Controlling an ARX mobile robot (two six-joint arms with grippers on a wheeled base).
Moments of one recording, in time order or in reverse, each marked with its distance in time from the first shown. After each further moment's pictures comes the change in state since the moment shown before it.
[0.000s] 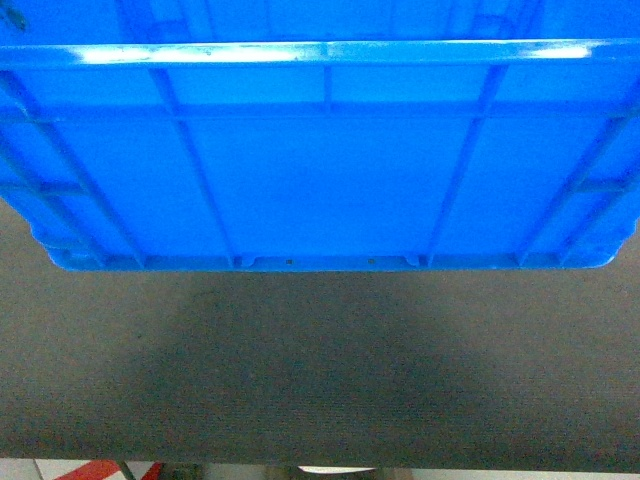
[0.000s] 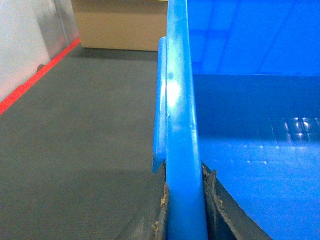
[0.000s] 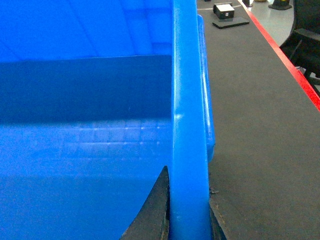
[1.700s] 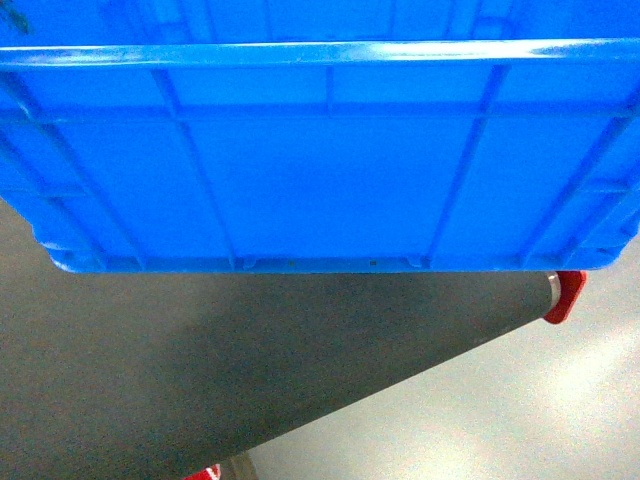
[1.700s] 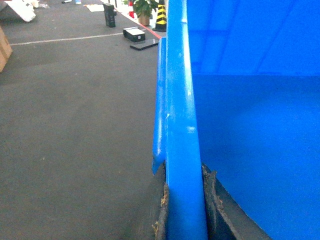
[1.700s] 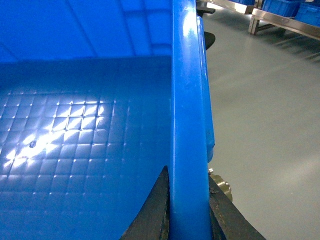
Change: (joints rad) left arm 0.000 0.000 0.000 -0.001 0.000 0.000; right arm 0.004 0.000 0.000 0.000 0.006 -0.003
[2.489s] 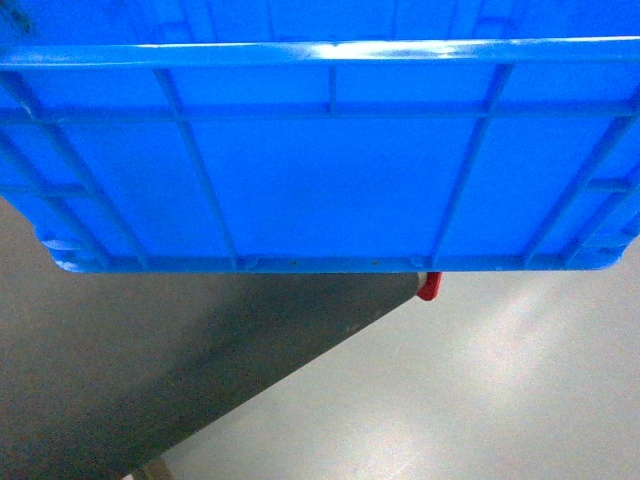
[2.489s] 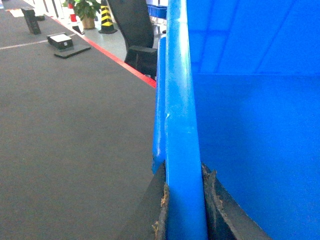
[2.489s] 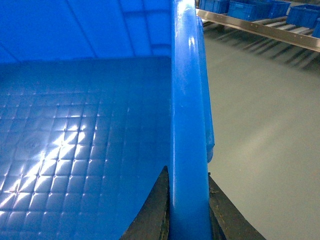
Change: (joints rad) left arm 0.000 0.000 0.000 0.000 0.000 0.000; right arm 0.000 0.000 0.000 0.001 0.002 0.000
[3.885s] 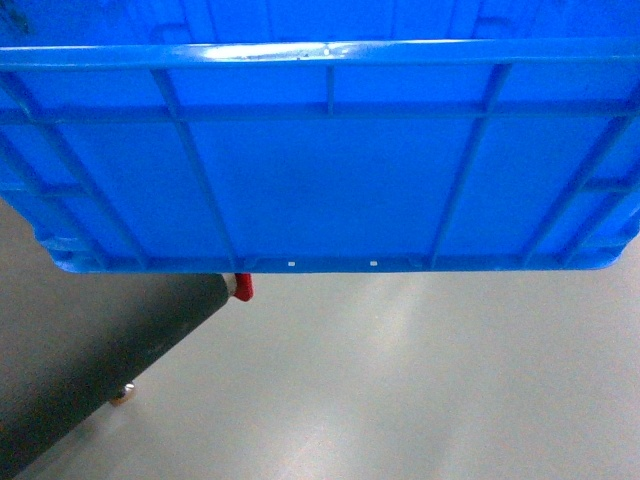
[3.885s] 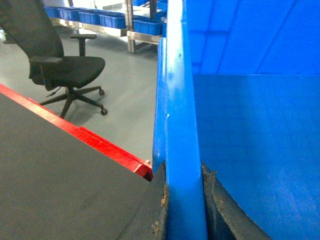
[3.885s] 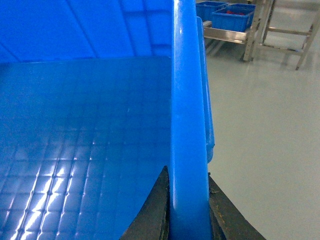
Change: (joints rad) left arm 0.000 0.000 0.000 0.000 0.000 0.000; right arm 0.000 0.000 0.000 0.000 0.000 0.000
